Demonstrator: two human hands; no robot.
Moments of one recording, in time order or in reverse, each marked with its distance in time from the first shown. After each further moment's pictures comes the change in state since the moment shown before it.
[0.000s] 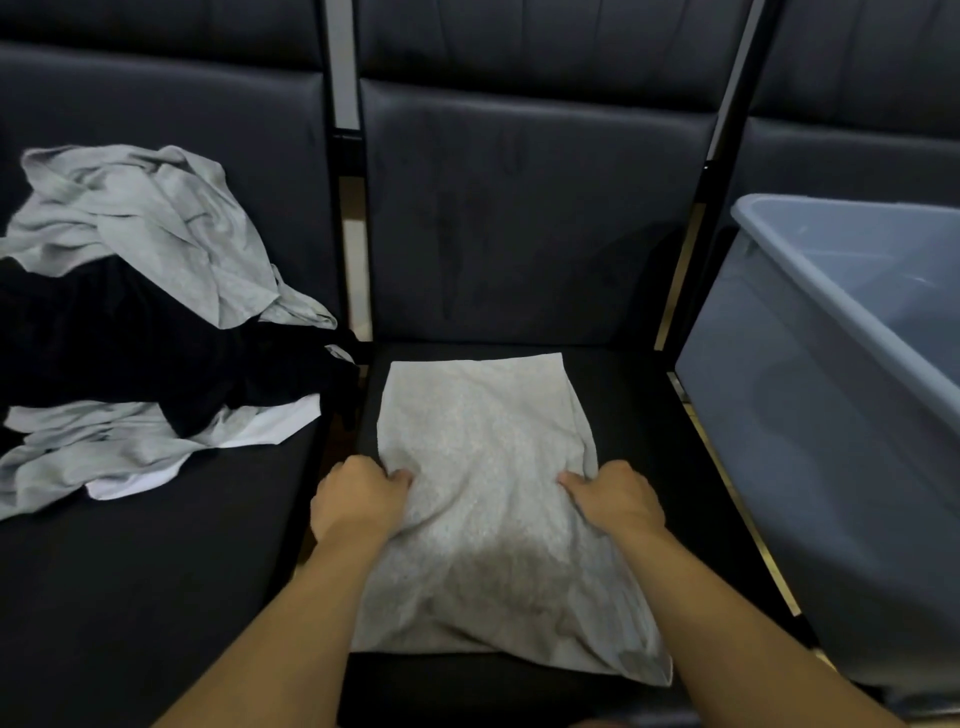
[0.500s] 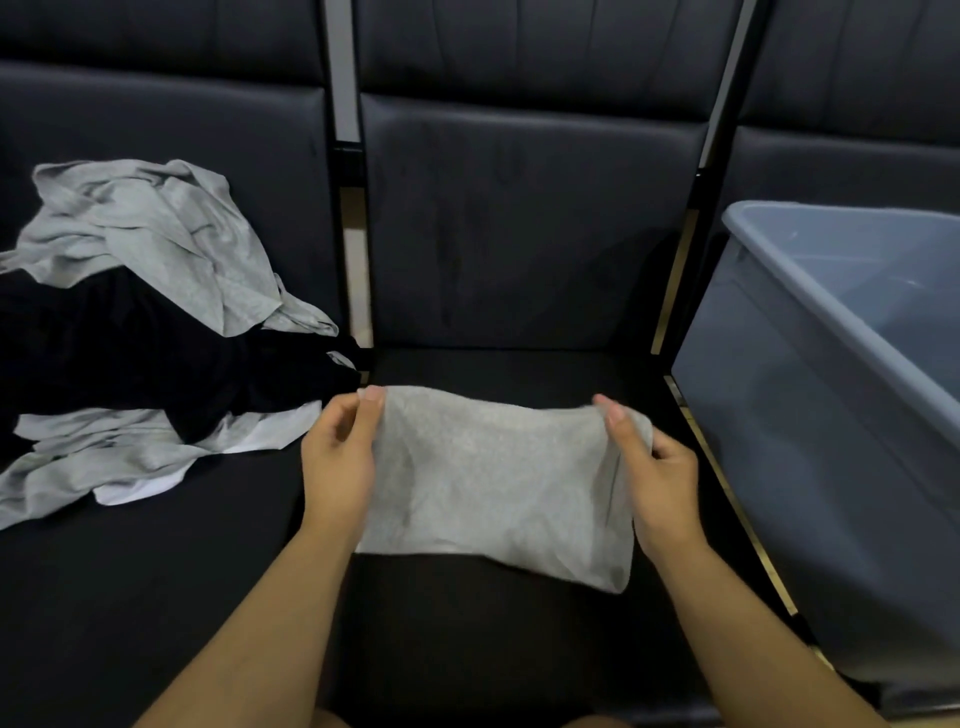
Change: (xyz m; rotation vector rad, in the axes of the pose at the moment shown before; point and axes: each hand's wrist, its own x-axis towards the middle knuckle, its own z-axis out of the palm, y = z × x) left_hand -0.031 0.034 -0.053 -1.057 0.110 0.207; right_hand -0.051 -0.001 -0.045 1.072 0.125 -0.380
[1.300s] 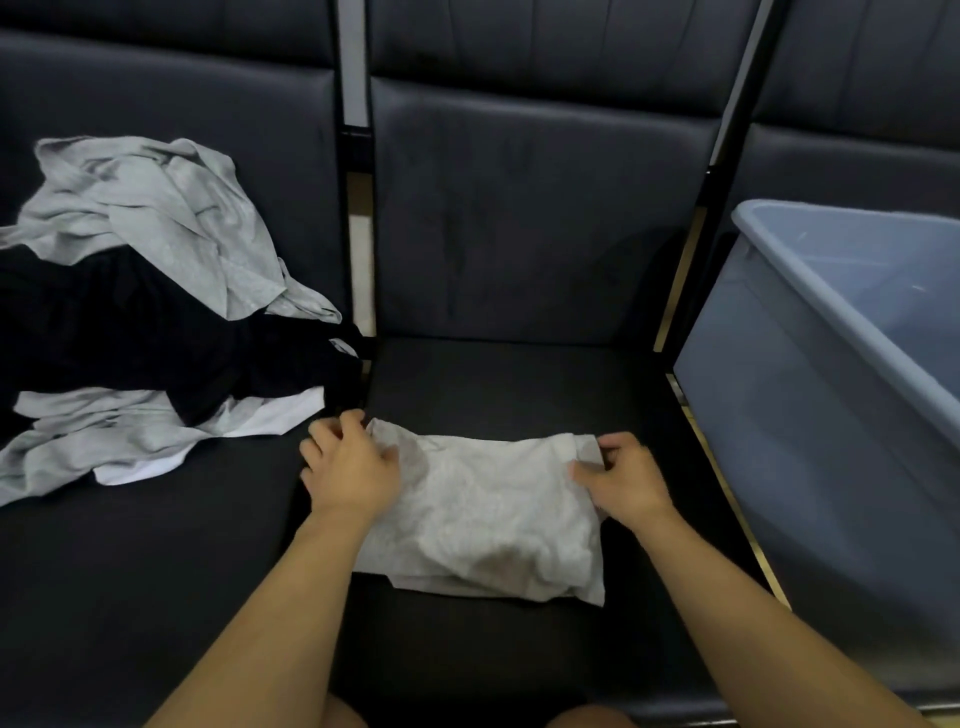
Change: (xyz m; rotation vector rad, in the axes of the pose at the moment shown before) left_hand 0.013 -0.030 -0.004 1.080 -0.132 -0.144; right_hand 0.035 0.040 0.003 -0.768 -0.118 0.245
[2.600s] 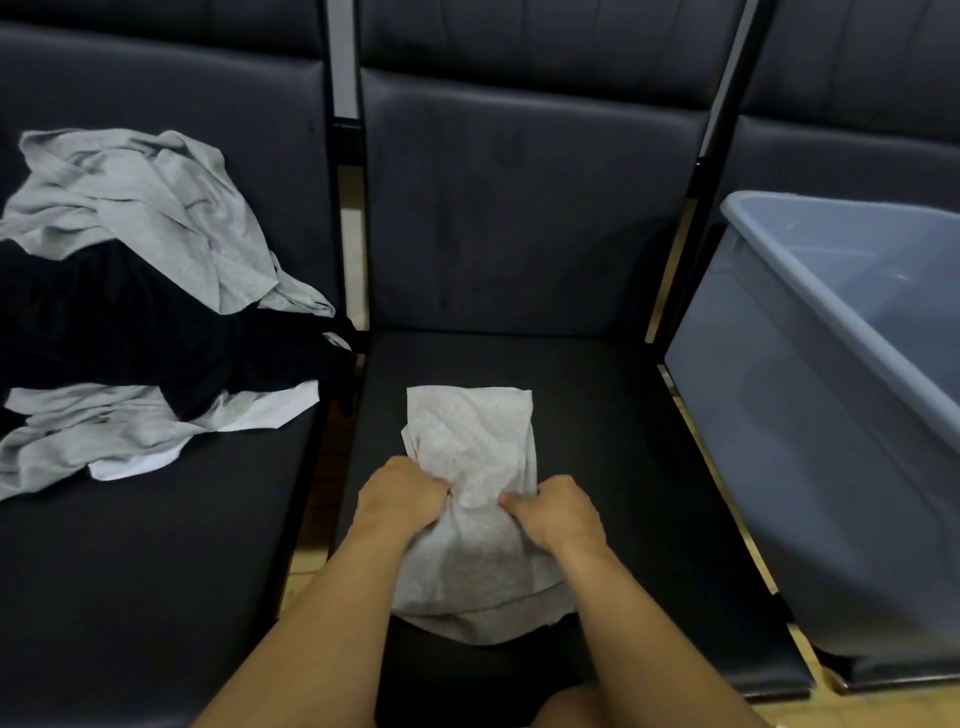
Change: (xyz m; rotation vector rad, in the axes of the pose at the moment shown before) left_hand -0.027 0.025 0.023 -0.052 -0.352 -0.156; right_hand -0.054 -0.027 0.054 -0.203 -0.165 0.203
